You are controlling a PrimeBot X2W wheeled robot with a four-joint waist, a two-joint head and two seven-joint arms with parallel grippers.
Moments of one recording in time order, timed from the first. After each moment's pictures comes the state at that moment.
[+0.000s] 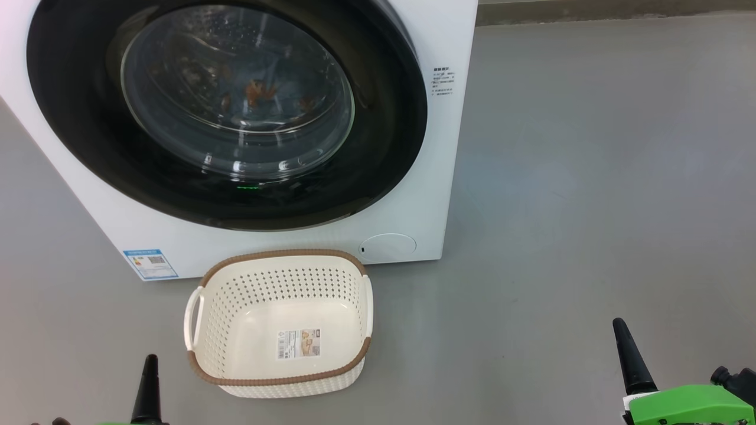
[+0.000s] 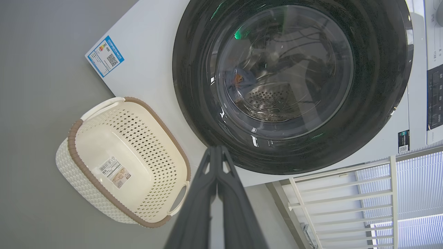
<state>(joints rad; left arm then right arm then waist) -0.03 0.02 0.06 0.30 -1.19 -0.10 -0.01 -0.02 -0.03 -0.12 0.25 1.12 0.14 -0.01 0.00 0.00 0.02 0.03</state>
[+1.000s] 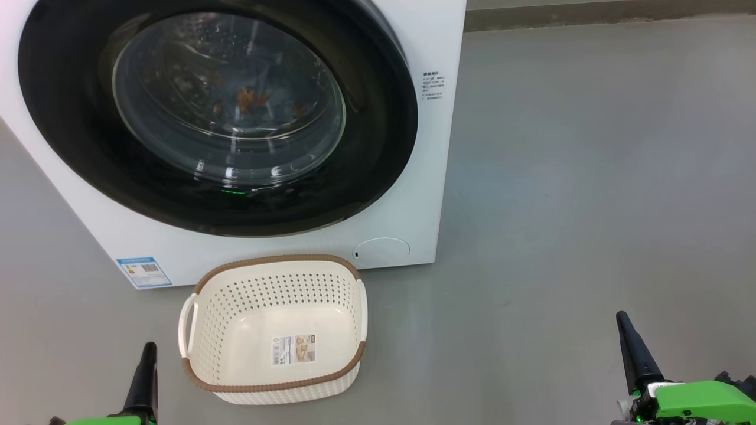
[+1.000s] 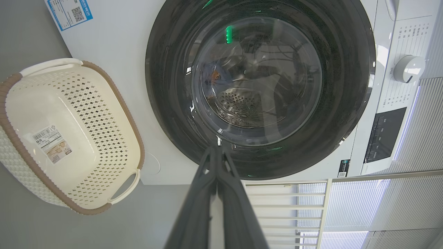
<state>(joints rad) -0.05 0.03 0.07 0.28 -1.50 -0.12 0.08 -0.05 -0.04 -0.14 0.26 1.48 0.13 0.08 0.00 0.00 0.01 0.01</state>
